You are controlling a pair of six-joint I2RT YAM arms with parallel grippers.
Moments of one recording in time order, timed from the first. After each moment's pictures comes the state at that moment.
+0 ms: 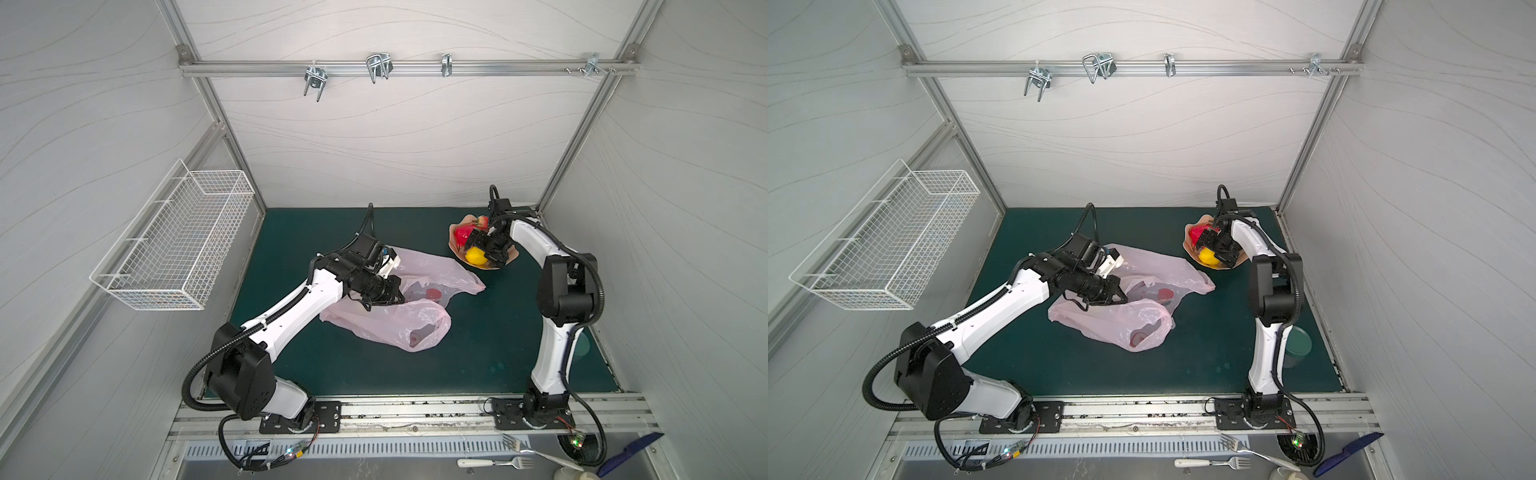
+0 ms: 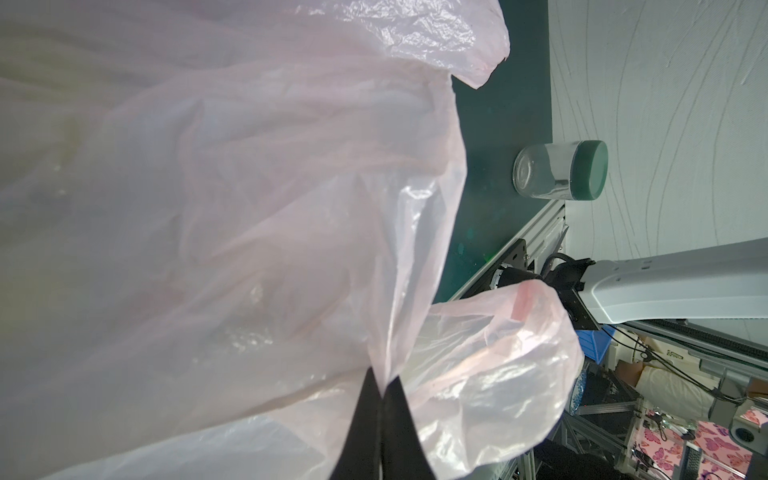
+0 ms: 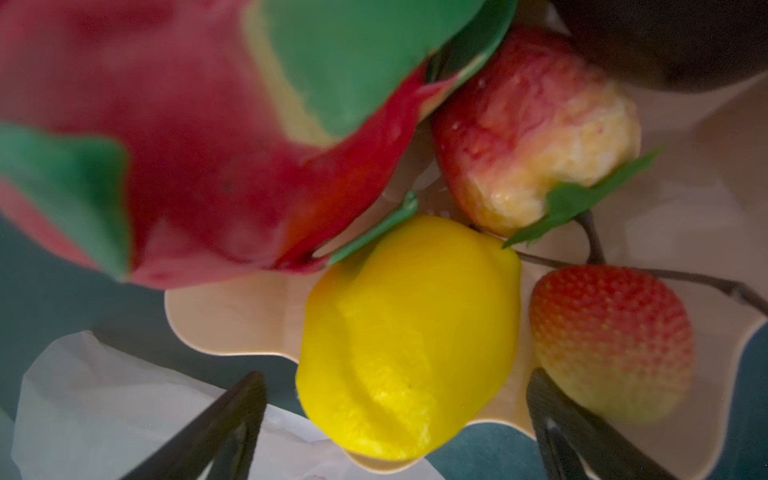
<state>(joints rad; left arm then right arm) -0.55 1.44 1.20 -0.84 0.56 -0.45 0.15 2.06 1.70 -0.93 -0.20 0.62</state>
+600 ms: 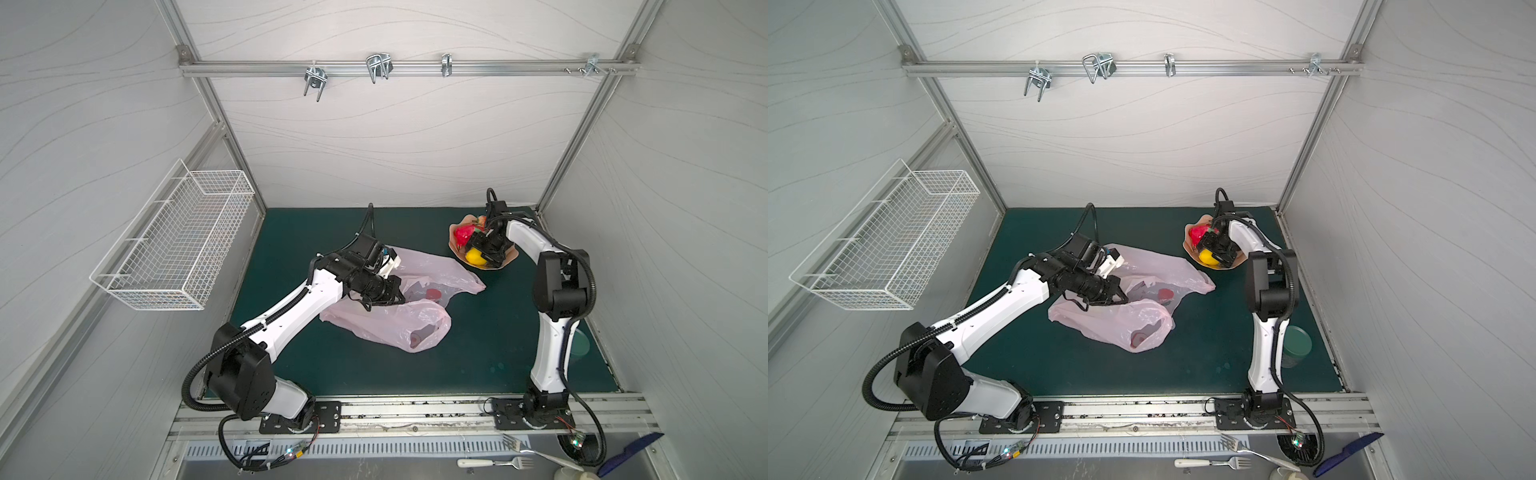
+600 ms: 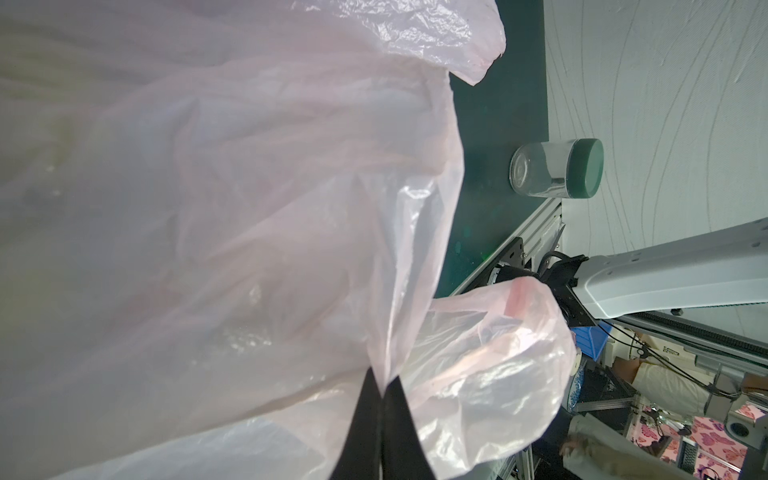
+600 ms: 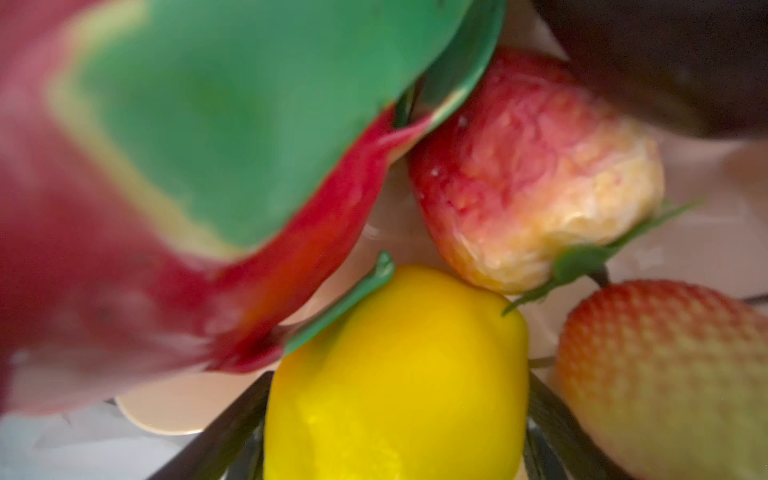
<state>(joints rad) -0.55 1.44 1.20 -0.84 0.57 -0.45 0.15 2.11 1.73 -0.91 -0.16 0.66</state>
